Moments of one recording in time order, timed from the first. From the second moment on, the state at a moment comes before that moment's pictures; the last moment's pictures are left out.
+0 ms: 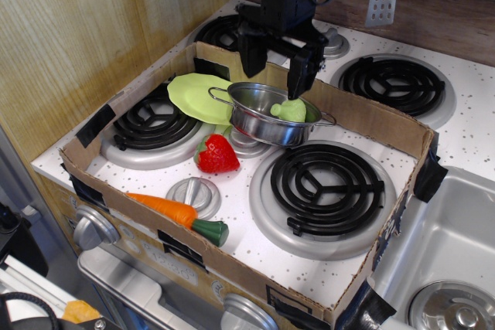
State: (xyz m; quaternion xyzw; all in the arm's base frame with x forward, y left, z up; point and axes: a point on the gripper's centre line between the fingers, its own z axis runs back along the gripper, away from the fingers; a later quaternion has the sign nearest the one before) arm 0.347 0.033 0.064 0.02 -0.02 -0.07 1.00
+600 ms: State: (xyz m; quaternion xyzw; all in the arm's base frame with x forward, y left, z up) arm 0.344 0.039 0.040 0.00 -0.06 -0.07 1.00
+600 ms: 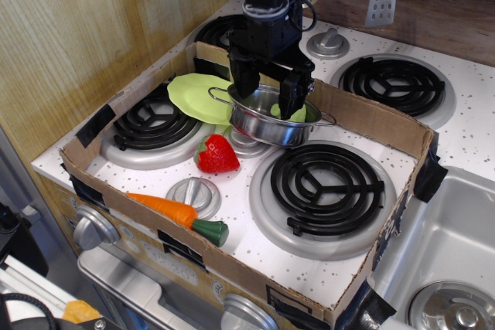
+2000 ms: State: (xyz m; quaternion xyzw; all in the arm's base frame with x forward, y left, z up) arm 0.341 0.039 0.043 0.01 -0.04 -0.02 1.00
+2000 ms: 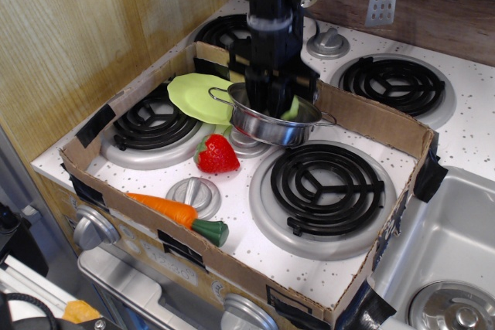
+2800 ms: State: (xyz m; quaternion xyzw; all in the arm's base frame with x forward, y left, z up) arm 0.292 0.029 0.135 0.08 0.00 0.11 0.99
